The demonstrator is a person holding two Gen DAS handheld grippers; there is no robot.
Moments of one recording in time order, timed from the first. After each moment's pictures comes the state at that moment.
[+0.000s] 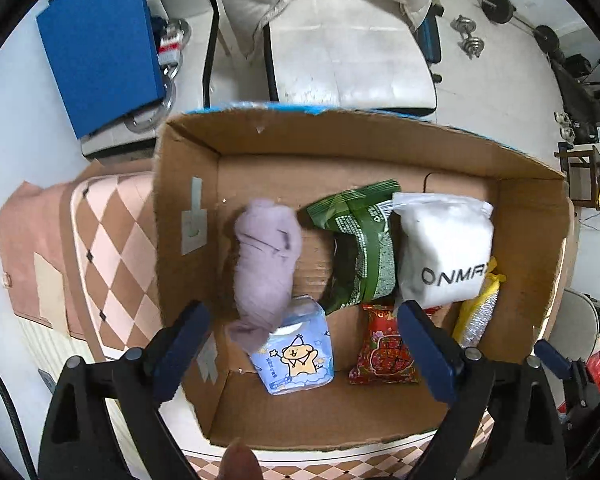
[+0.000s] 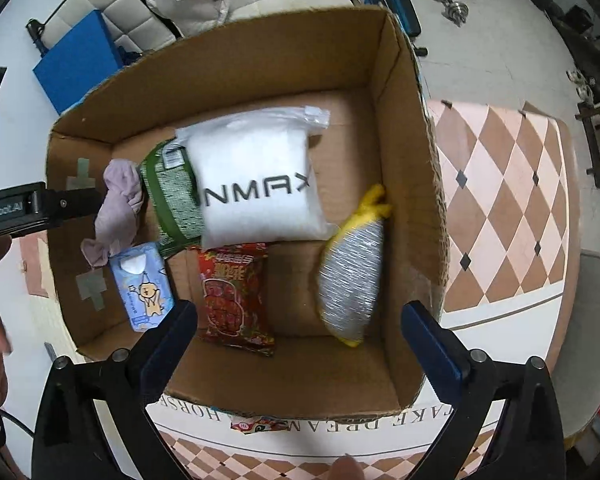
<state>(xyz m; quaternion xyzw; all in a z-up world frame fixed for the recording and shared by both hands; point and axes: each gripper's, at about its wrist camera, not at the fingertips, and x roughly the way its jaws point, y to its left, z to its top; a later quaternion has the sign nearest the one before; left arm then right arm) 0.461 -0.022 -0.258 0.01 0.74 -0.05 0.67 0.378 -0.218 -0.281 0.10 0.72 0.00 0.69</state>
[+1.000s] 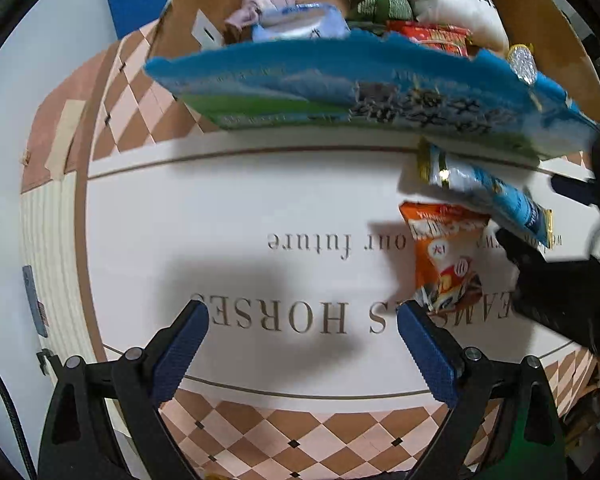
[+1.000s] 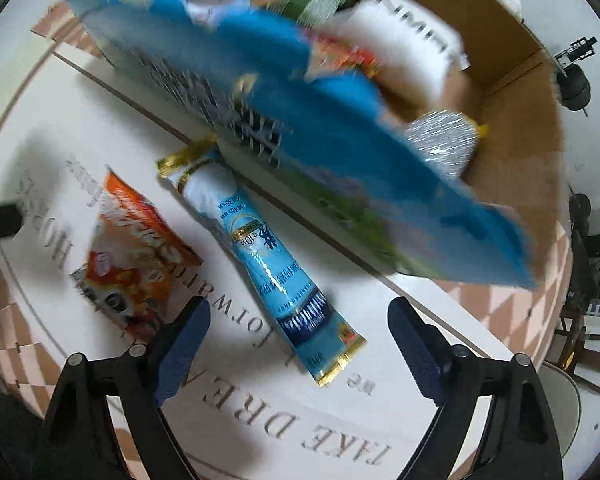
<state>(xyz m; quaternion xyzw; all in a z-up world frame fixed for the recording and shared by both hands) 0.193 -0.003 -0.321 0.06 0.71 0.01 0.70 0.209 -0.164 -0.387 -0.23 0.65 0.15 0.71</state>
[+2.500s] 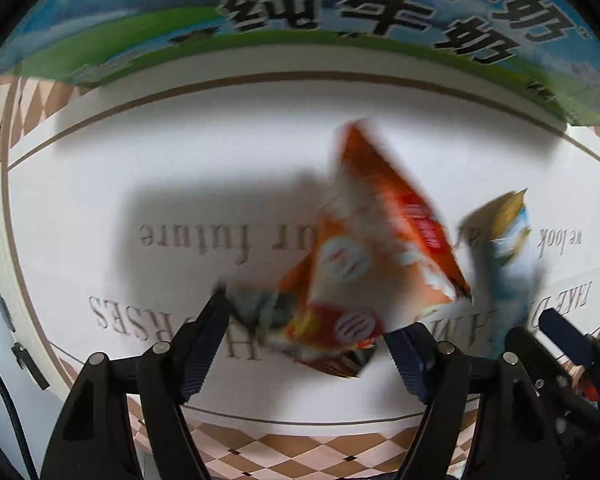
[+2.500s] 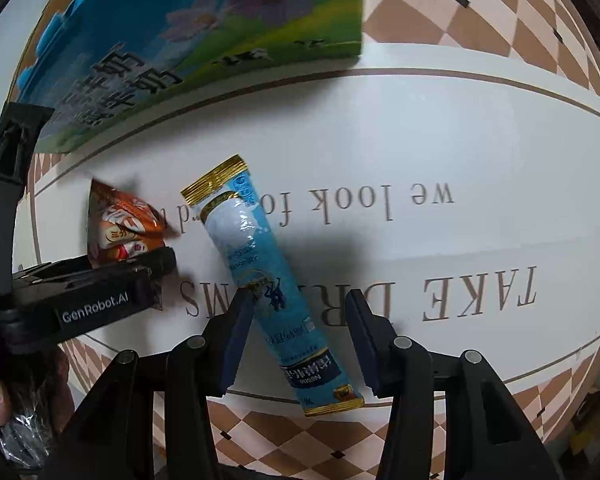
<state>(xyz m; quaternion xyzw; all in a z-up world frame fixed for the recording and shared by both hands) 0.199 -0.078 -0.401 0.04 0.78 0.00 0.62 0.161 -0.279 -0.404 0.12 0.74 0.04 0.66</state>
